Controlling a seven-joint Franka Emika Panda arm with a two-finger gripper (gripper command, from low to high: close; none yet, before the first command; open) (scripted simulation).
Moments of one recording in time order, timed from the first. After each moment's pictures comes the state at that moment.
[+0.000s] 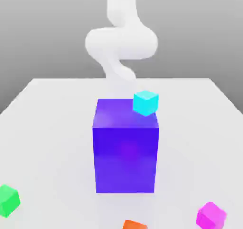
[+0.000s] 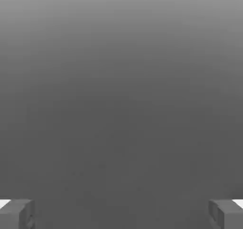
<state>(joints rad) 0.02 -0.71 0.01 -2.30 0.00 2.33 0.78</state>
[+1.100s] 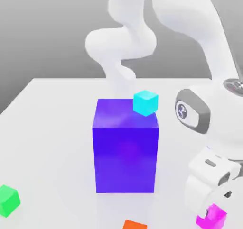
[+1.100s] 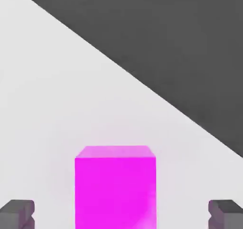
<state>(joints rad) 0.28 0.50 0.13 -2.27 -0.16 2.76 0.68</state>
